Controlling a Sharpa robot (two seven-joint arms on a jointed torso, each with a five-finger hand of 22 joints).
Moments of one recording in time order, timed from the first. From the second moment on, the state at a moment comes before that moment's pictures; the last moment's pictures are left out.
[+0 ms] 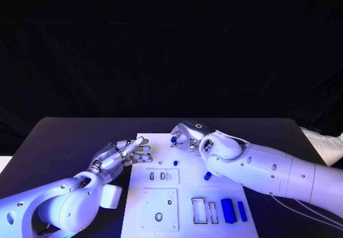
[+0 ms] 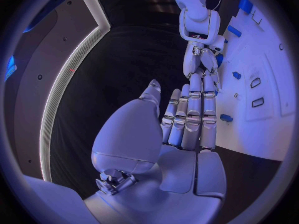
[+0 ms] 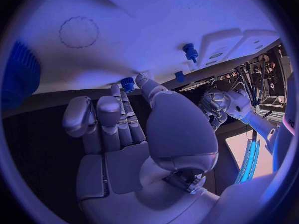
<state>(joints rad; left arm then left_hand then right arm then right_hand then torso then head) 1.12 -0.99 0.00 1.83 0.06 -0.33 0.43 1.38 0.02 0.00 0.18 0.07 0.98 0.20 0.12 0.07 1.10 0.14 0.12 0.07 1.21 0.08 0.23 0.26 0.17 0.96 0.19 0.42 0.20 1.19 -0.60 0.04 1.34 -1.75 -0.41 -0.22 1.26 -0.13 0.37 0.04 0.11 0.97 0.18 0.06 0.07 1.09 0.11 0.06 0.06 1.44 0.02 1.12 0.77 0.08 1.25 0.13 1.33 1.08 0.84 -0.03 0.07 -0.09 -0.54</state>
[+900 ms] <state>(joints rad) 1.12 -0.99 0.00 1.82 0.06 -0.33 0.43 1.38 0.02 0.00 0.18 0.07 0.98 0.20 0.11 0.07 1.10 0.14 0.12 0.07 1.21 0.08 0.23 0.26 0.17 0.96 0.19 0.42 0.20 1.21 -0.94 0.07 1.57 -1.49 -0.36 -0.30 1.30 -0.13 0.15 0.17 0.23 0.98 0.14 0.07 0.07 1.40 0.04 1.04 1.06 1.47 -0.03 1.45 1.29 0.05 1.46 0.08 1.51 1.31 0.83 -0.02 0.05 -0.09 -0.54</state>
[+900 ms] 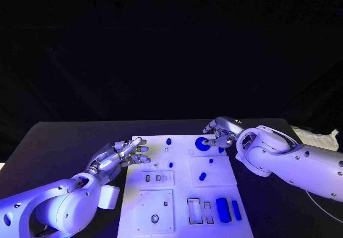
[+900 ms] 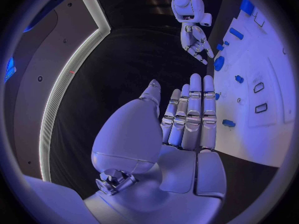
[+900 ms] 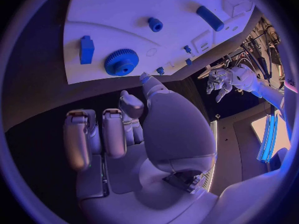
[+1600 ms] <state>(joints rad) 1.12 -0.99 0.00 1.82 0.06 -0.33 0.43 1.38 0.03 0.00 0.18 0.07 0.98 0.20 0.11 0.07 1.10 0.14 0.12 0.07 1.21 0.08 0.23 0.26 0.17 0.96 0.19 0.42 0.20 1.20 -0.88 0.07 1.51 -1.49 -0.28 -0.34 1.34 -0.12 0.11 0.20 0.23 0.98 0.14 0.07 0.07 1.42 0.05 1.22 1.27 1.47 -0.03 1.48 1.31 0.05 1.46 0.09 1.52 1.31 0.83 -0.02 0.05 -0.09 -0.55</state>
